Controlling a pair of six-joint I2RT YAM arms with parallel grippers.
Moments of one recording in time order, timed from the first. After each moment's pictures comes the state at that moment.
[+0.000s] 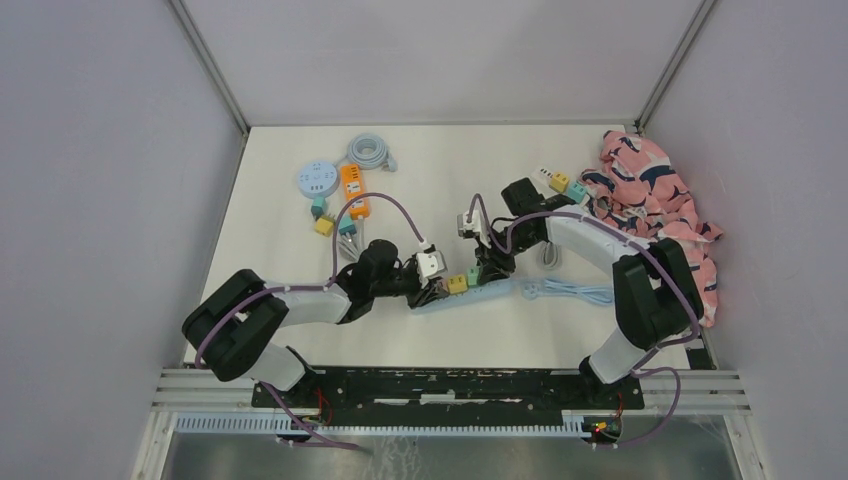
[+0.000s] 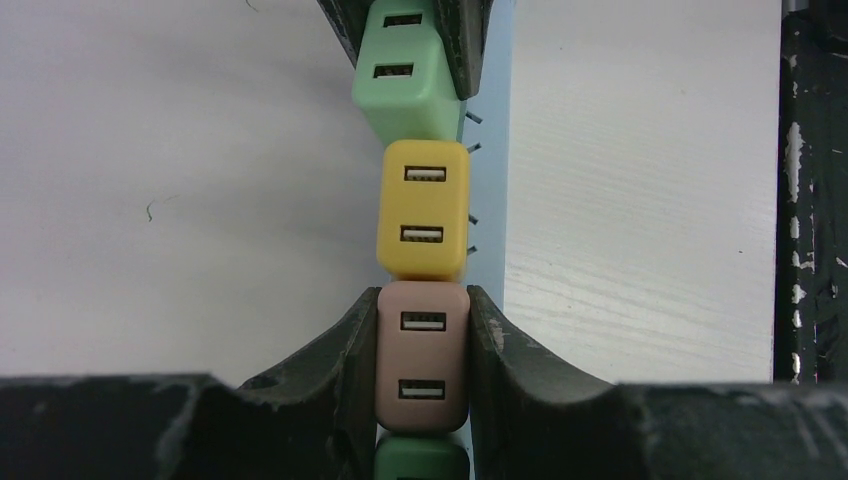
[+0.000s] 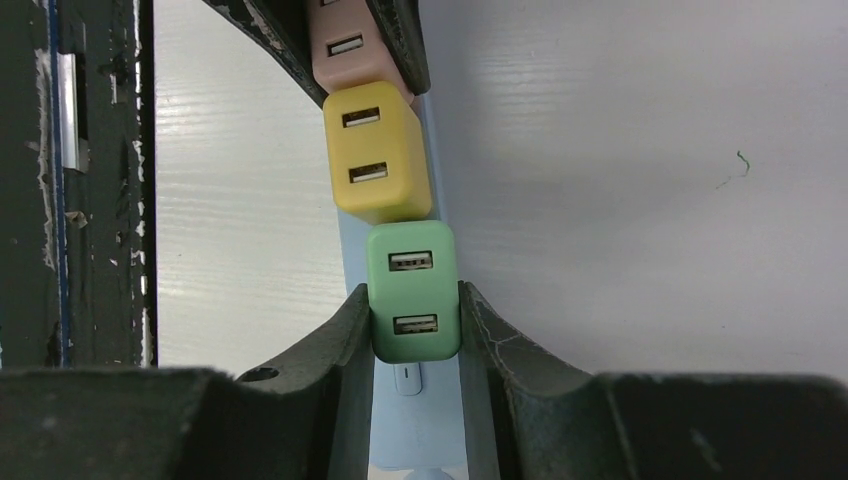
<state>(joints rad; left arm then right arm) -0.75 1.47 0.47 0.54 0.52 0.27 0.45 1.64 1.08 -0.72 -0.79 -0.92</state>
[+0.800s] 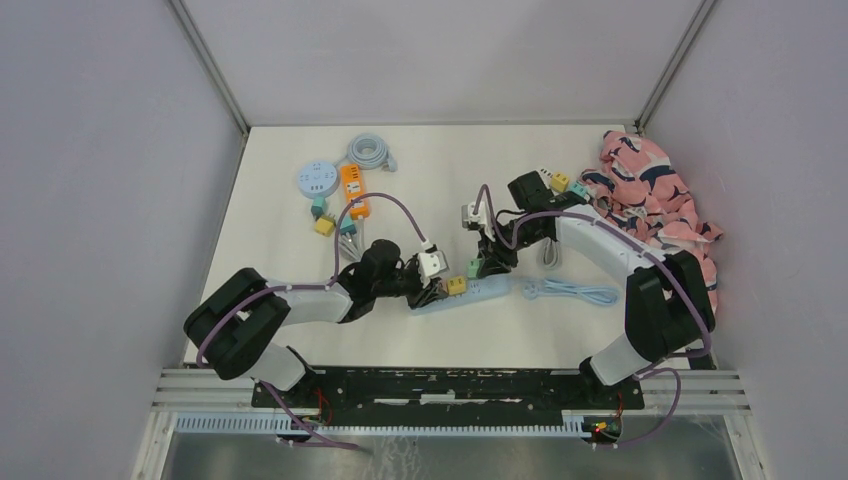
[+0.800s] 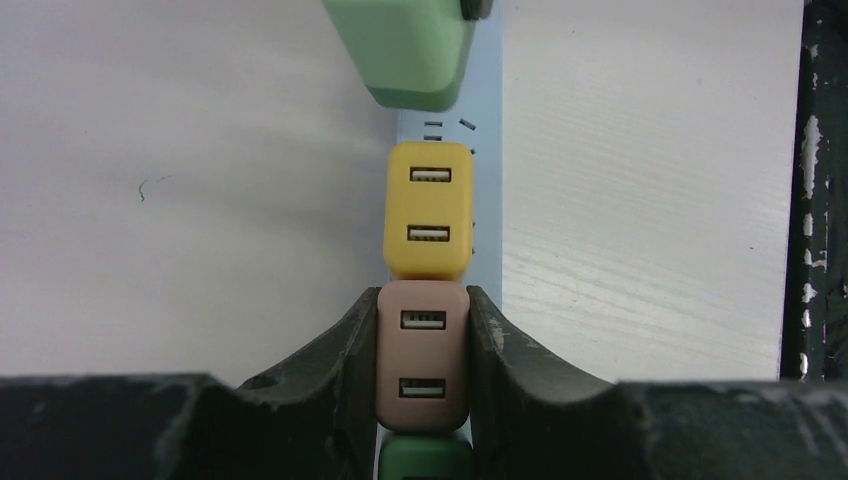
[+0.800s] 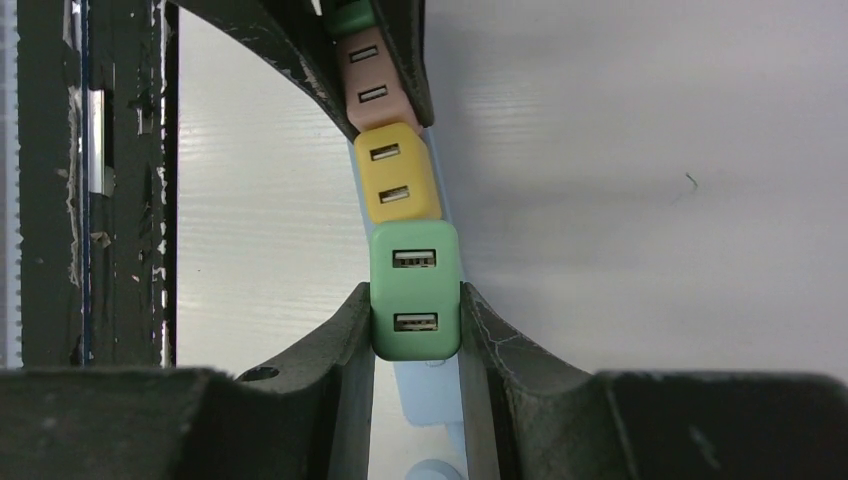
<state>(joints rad) -0.75 1.48 0.49 0.52 0.49 0.27 0.45 1.56 1.09 -0.74 -0.82 -0.90</state>
